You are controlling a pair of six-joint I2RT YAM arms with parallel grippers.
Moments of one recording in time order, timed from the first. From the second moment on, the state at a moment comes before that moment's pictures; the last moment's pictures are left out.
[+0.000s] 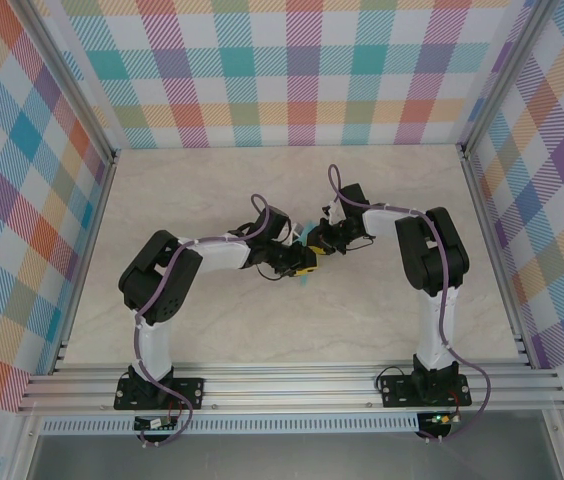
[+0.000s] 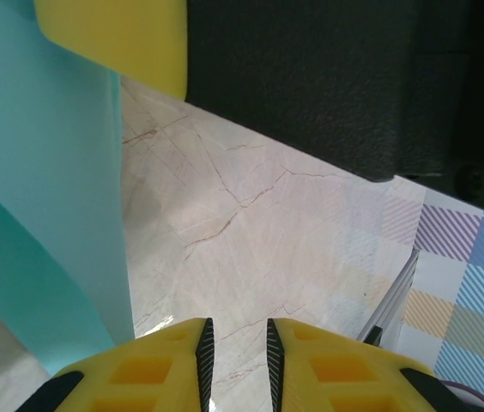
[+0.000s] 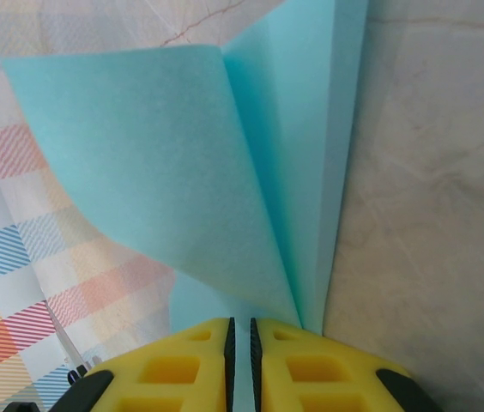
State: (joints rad) left arm -0.65 1.96 1.14 -0.06 0.63 -0.89; right arm 0.36 2.10 1.29 -0.34 -0.74 0.60
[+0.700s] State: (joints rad) left arm -0.65 1.96 1.11 -0.08 0.58 -0.89; right arm 0.36 2.11 1.30 -0.36 -0.73 0.60
